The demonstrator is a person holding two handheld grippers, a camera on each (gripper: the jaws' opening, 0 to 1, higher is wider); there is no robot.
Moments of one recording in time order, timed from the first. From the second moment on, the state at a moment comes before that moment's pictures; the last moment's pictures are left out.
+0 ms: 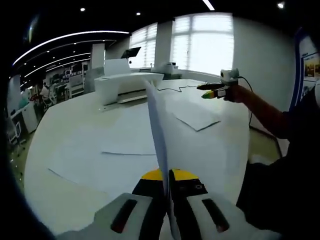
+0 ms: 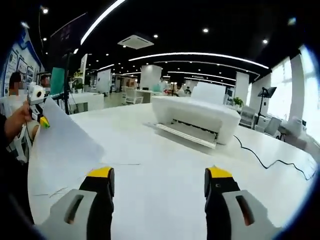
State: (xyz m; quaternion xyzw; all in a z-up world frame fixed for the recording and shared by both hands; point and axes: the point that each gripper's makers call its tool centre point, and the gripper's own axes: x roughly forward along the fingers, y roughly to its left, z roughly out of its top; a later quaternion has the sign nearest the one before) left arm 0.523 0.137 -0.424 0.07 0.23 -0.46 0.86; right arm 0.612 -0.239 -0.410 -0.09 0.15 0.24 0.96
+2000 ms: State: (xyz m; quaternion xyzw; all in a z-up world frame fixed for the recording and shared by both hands) left arm 0.515 0.131 -0.428 0.08 0.23 -0.46 0.85; right arm 0.675 -0.316 -0.454 -0.05 0.20 0.16 0.96
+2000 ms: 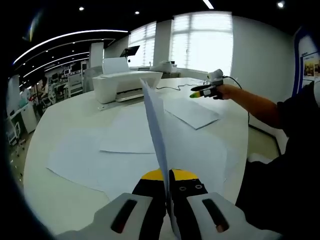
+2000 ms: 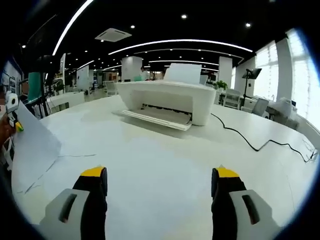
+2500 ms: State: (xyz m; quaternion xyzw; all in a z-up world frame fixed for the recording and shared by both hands) left arm 0.510 0.123 -0.429 0.07 0.23 -0.47 0.85; right arm 0.679 -0.325 -0.484 -0.05 0.23 0.16 0.96
